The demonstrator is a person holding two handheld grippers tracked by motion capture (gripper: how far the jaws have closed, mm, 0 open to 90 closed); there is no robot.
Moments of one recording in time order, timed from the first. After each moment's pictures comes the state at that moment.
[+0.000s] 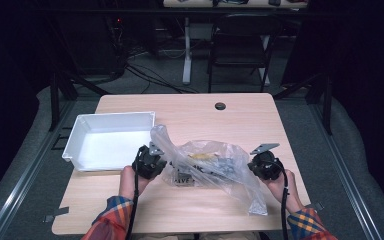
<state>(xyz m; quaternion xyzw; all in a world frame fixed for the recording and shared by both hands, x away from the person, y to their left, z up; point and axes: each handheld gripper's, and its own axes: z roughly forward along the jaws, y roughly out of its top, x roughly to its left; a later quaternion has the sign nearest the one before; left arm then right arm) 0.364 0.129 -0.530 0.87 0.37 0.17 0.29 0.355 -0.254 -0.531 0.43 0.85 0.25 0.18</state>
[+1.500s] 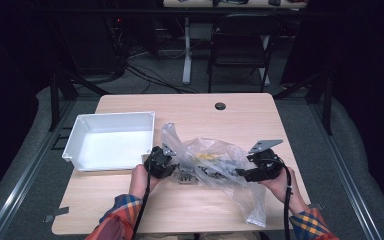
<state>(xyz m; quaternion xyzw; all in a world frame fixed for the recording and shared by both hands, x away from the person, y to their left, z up) 0.377 0.100 -0.548 0.88 0.36 0.15 0.27 0.338 -0.235 -0.490 0.36 0.87 0.32 0.14</state>
